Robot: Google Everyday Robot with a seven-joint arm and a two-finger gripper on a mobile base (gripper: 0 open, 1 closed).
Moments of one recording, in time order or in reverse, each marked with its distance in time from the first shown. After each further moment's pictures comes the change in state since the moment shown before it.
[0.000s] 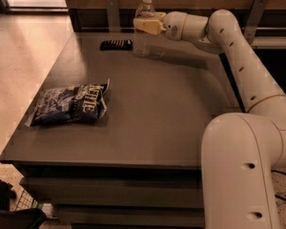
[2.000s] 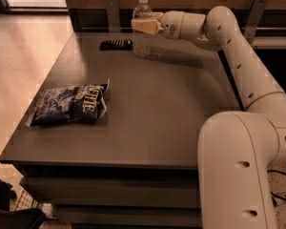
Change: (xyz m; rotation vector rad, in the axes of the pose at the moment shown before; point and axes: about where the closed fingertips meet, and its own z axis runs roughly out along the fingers) arm 0.003 0.006 0.010 -0.019 0.041 0.001
